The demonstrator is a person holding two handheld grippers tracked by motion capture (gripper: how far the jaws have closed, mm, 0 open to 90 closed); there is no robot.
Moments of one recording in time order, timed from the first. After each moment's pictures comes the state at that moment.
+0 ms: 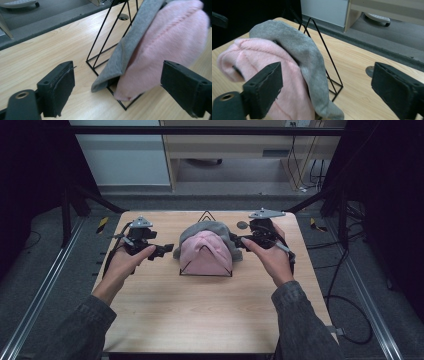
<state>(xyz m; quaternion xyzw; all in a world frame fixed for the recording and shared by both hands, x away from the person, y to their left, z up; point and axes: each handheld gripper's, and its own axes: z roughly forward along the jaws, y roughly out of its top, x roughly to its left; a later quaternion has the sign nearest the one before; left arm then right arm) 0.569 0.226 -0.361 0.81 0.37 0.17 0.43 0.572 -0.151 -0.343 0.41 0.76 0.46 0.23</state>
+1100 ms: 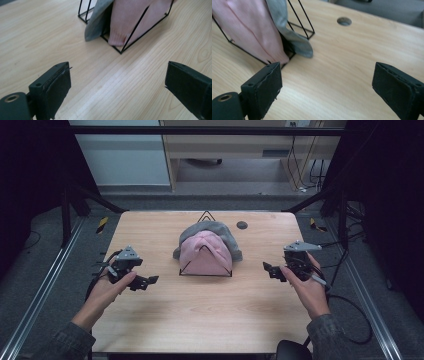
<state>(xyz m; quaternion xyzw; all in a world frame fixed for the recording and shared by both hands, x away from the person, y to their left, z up) 0.512 0.269 -0.415 0.85 0.34 0.14 0.38 0.508 -0.245 -0.399 0.46 0.76 0.39 0.24</state>
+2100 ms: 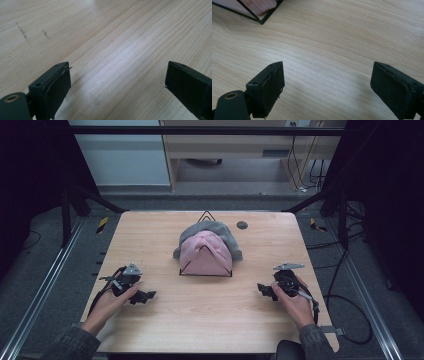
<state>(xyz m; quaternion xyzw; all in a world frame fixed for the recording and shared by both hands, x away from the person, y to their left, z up) 0.514 0.282 -0.487 0.87 0.37 0.13 0.31 0.506 -0.237 -0.489 0.52 0.77 0.33 0.17</state>
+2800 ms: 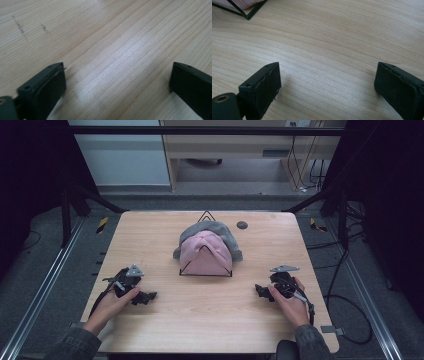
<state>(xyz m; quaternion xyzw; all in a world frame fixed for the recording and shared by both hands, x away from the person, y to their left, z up) 0.517 0.281 -0.501 0.86 0.37 0.14 0.31 0.509 -0.229 -0.505 0.52 0.77 0.32 0.20</state>
